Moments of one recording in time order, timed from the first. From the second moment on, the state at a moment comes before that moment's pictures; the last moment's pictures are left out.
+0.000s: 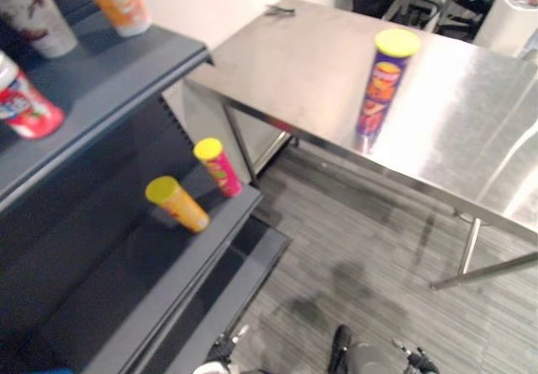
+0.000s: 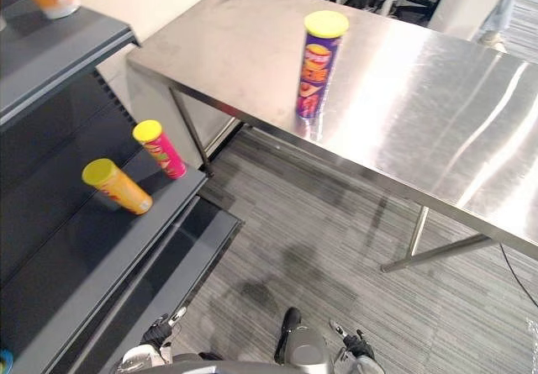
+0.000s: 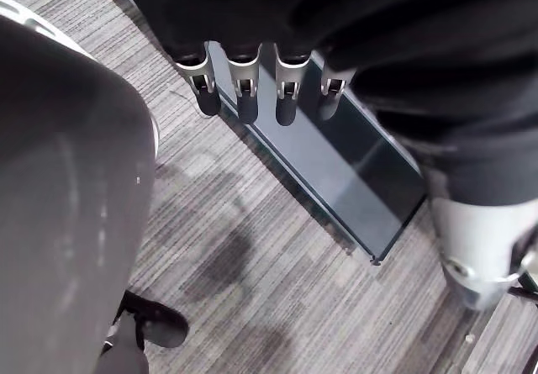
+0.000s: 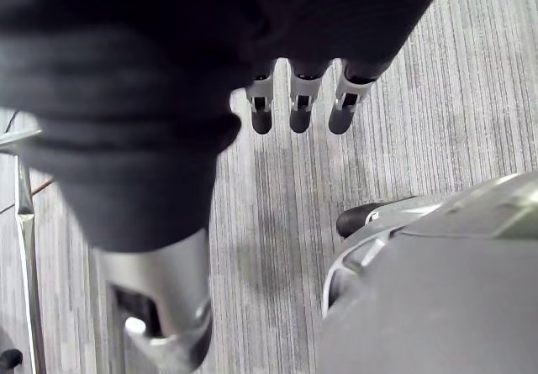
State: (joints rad) left arm 0.04 0.08 0.16 1.11 -0.14 -0.11 0.03; right arm 0.07 -0.06 -0.38 1.10 0.34 -0.10 -0.01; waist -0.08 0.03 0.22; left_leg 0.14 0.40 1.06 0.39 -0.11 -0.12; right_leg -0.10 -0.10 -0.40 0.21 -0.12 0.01
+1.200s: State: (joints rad) left arm 0.07 0.08 0.16 1.15 -0.13 -0.13 0.01; right arm 0.13 -0.11 -0.91 1.19 0.40 -0.11 -0.03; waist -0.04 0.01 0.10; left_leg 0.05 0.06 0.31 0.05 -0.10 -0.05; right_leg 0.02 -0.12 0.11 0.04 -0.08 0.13
